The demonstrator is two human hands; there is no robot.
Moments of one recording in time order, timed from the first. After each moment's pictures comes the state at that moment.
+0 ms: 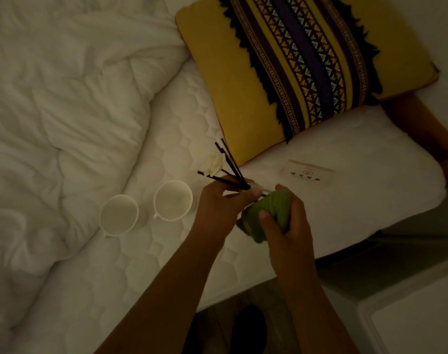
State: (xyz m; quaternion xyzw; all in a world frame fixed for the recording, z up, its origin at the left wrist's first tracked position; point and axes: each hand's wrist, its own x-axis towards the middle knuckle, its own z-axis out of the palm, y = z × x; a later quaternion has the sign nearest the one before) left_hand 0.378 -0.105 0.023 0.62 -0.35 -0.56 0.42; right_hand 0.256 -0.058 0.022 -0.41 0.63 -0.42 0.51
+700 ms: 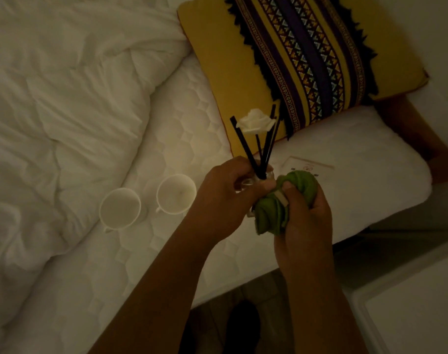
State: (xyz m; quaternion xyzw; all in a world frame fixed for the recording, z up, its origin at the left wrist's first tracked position) left_hand 0.402 -0.102 0.087 0.56 -0.56 -0.51 0.34; right_hand 0.275 -0.071 0.060 -0.19 0.54 -0.58 0.58
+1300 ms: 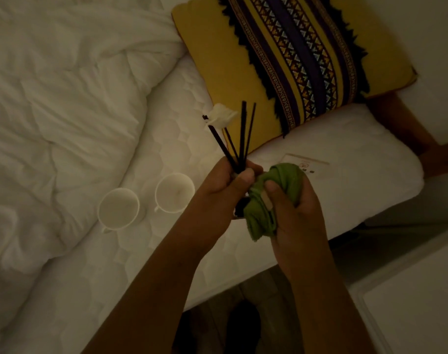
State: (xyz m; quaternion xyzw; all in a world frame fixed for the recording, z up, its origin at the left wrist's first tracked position) left_hand 0.409 -0.083 0.083 0.50 -0.42 -0.64 0.40; right_hand 0.279 -0.062 0.075 -0.32 0.52 -0.52 0.59
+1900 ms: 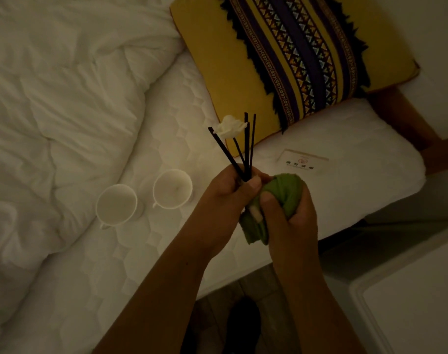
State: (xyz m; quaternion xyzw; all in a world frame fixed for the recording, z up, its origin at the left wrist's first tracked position) left_hand 0.394 -0.076 0.070 0.49 -0.39 -0.67 0.40; right_hand 0.276 -0.045 0.058 -0.41 0.62 -0.48 0.47
